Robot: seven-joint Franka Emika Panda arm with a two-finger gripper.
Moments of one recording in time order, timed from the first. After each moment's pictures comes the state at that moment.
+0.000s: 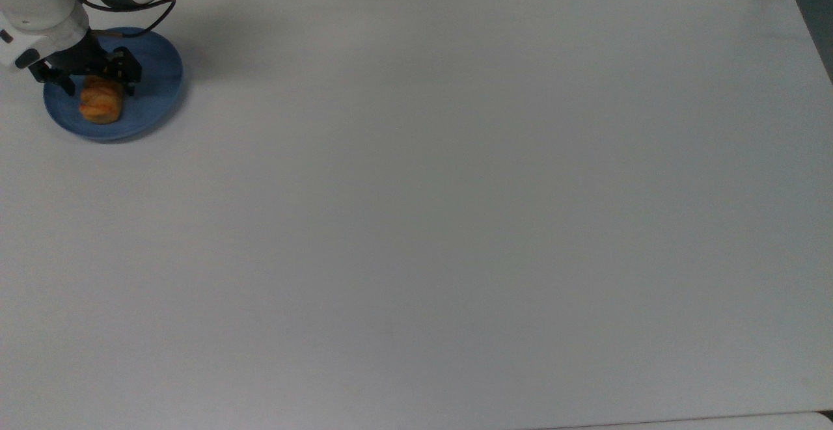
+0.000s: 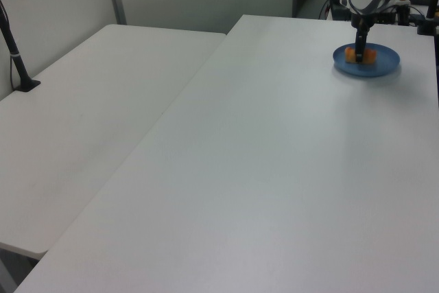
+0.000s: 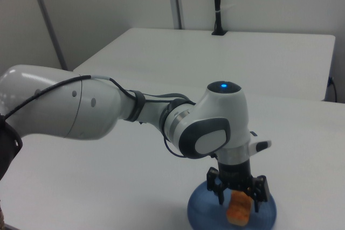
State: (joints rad) arm -0.42 0.46 -0.16 -1.73 -0.06 2.21 -0.67
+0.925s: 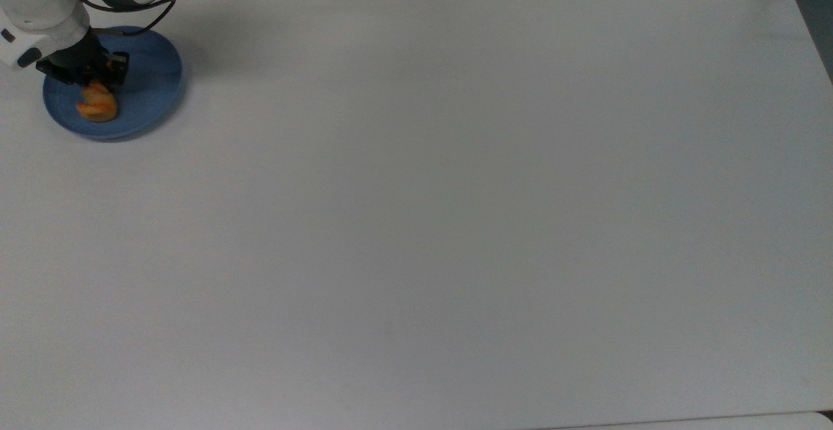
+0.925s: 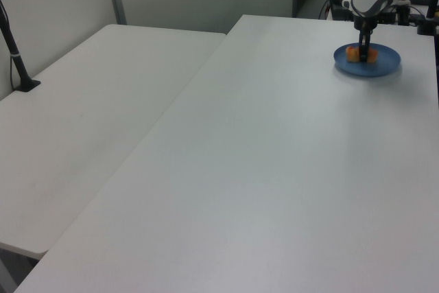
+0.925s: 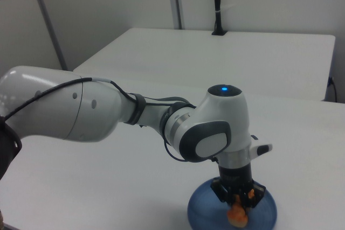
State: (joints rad) arm -0.42 0.46 -0.17 -1.75 -0.08 2.21 -0.67
